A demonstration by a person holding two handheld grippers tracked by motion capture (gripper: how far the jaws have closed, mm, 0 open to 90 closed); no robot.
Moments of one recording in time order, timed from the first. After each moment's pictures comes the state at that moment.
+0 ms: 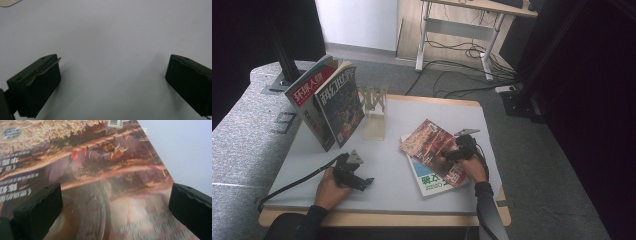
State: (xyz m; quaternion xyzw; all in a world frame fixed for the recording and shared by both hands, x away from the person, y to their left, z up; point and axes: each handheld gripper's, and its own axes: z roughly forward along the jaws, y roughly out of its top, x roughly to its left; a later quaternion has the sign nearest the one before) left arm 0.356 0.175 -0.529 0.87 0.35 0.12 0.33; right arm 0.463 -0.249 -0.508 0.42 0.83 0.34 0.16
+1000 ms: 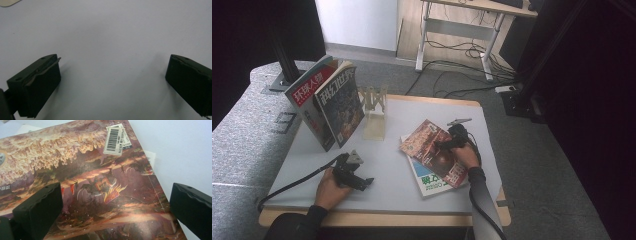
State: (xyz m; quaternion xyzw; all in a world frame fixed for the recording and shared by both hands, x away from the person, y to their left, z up) left arm 0.356 0.175 -0.529 0.87 0.35 0.12 0.33; right arm 0.508 -0.230 -0.513 0.41 0.83 0.35 0.13
